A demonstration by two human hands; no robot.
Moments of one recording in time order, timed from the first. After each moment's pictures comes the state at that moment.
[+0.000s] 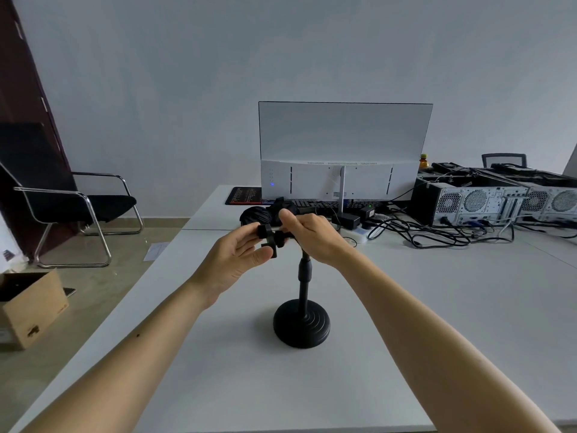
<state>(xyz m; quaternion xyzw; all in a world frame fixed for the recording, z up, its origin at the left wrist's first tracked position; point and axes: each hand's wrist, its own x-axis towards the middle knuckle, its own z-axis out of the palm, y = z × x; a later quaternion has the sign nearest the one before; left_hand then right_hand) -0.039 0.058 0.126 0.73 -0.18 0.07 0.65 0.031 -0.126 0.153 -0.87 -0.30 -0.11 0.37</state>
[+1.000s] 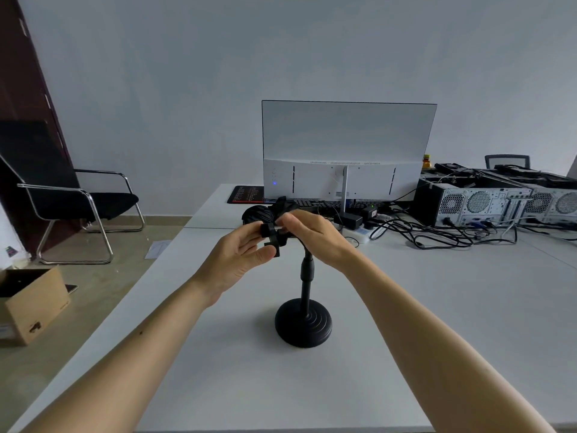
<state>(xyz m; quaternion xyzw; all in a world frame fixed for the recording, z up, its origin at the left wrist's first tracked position) -0.037 0.059 0.125 0.73 -0.18 0.07 0.66 0.028 -0.128 0.148 -0.83 -0.31 -0.06 0.45</state>
